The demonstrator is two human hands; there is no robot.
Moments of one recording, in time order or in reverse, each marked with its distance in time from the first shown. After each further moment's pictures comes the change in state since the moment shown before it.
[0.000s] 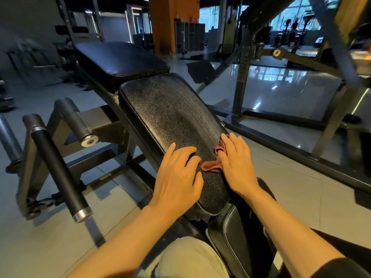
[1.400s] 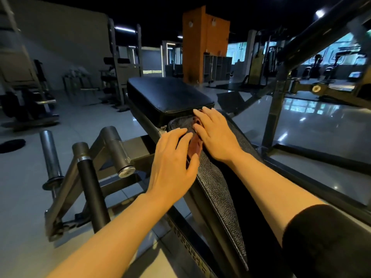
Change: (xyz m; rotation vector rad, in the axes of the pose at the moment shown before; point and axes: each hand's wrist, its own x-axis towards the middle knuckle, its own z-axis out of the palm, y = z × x) left_hand 0.068 -0.115 -0.057 0.033 0.212 -0.202; right_hand 0.167 -0.149 0.027 -0.004 -0.067 -0.435
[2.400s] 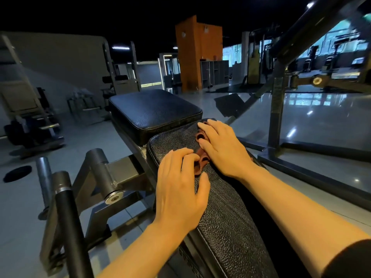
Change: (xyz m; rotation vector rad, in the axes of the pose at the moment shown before) left_hand 0.006 0.027 0.040 0.009 0.074 0.055; right_hand -0.006 0.056 0.003 0.002 0.067 0.022
